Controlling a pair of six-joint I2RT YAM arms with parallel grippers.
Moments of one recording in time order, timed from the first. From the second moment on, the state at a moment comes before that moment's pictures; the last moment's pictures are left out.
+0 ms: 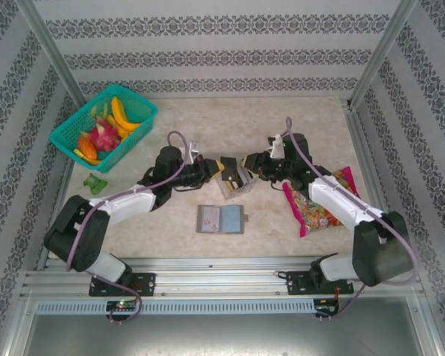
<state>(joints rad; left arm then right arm) -0.50 1.49 0.74 0.42 0.55 -1.21 0.34 1.35 0.84 -0.13 -0.61 0.84</state>
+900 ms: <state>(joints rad) -0.67 1.34 0.48 0.14 0.25 -1.04 0.73 1.53 0.67 -0.20 -0.31 0.80</state>
